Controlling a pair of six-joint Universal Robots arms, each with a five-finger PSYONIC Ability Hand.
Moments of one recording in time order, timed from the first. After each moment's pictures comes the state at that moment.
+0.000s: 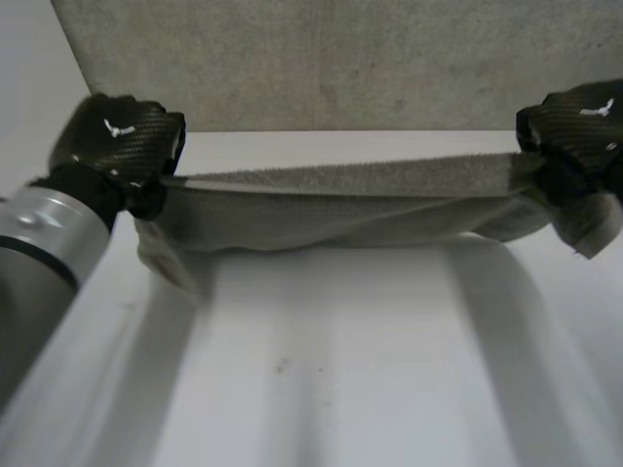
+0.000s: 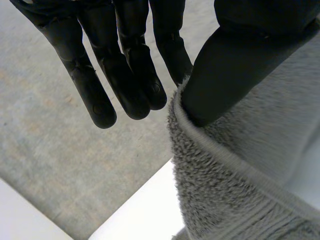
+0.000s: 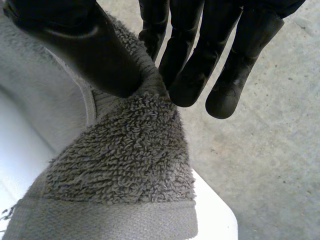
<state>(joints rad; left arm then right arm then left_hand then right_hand) 4.24 -1.53 -1.58 3.11 -1.63 3.55 1.81 -1.62 1.44 0.31 1.42 2.65 1.19 1.22 1.22 1.22 1.02 1.34 1.33 1.34 1.34 1.17</state>
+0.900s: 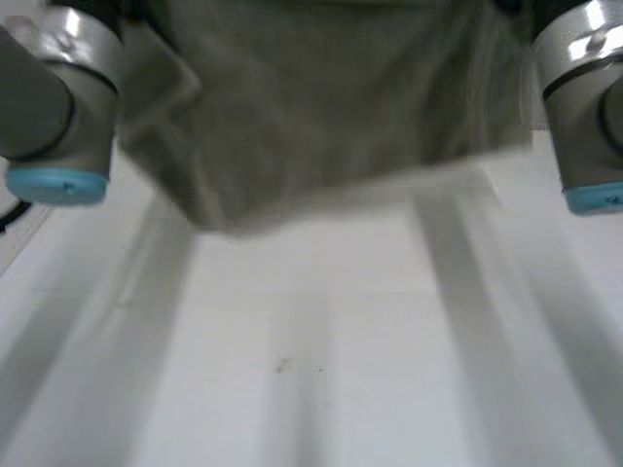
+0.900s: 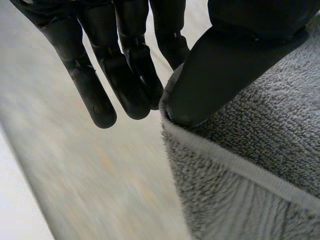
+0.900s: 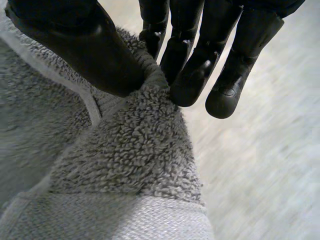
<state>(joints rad) 4.34 -1.96 -1.03 3.61 -1.61 3.48 1.95 -1.26 1.13 -0.49 1.50 2.72 1.20 1.22 1.22 1.22 1.03 1.34 1.33 1.34 1.34 1.18</state>
